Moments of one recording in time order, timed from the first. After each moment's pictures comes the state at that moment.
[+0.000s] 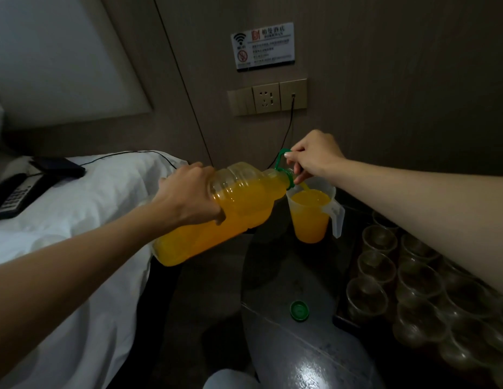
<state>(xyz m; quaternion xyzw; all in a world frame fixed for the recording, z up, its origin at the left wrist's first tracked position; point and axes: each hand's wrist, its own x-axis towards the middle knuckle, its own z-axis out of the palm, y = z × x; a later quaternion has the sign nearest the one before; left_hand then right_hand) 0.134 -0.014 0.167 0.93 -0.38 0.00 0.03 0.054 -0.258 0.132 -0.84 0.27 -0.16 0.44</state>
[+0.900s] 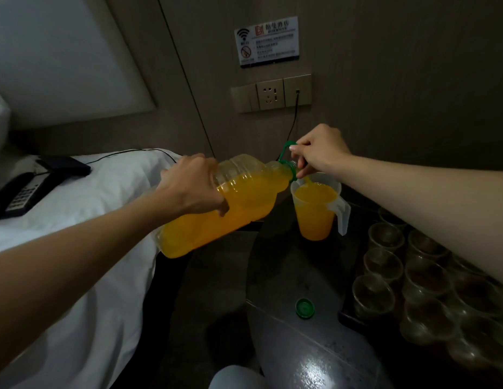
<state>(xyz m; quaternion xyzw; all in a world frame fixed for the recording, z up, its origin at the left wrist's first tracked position) 0.139 -0.018 0.175 0.93 -0.37 0.01 0.03 0.054 -0.255 0.133 -0.83 0.28 -0.18 0.45</state>
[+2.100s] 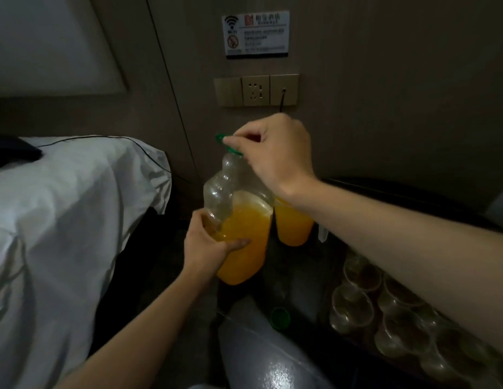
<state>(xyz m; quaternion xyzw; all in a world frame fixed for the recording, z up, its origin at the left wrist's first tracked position) 0.112 -0.035 0.004 0.81 -0.17 -0.10 0.55 0.045 -0.176 0.153 -0.86 0.12 -0.38 0.33</state>
